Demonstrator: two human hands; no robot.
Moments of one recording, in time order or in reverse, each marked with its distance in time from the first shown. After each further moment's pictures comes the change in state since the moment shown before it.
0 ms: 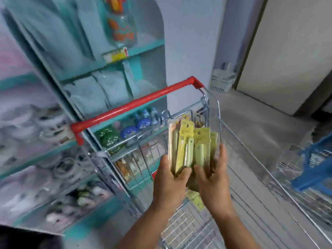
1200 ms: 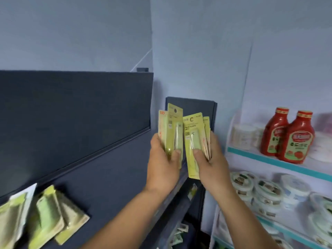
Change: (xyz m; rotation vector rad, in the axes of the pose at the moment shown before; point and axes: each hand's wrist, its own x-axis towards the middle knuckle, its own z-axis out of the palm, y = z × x) left_hand -0.243 0.026 -0.552 0.135 1.314 0.175; right_hand -0.300 -0.346 0.425 0.312 -1.090 -0.761
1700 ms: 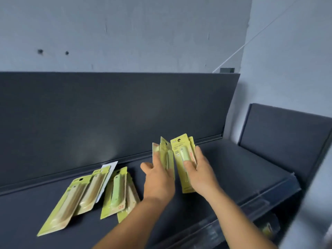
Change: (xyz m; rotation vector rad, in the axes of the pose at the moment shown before) left_hand 0.003 -0.051 -0.099 0.551 0.406 -0.546; right_hand 0.034 -0.007 0.176 0.041 -0.715 0.016
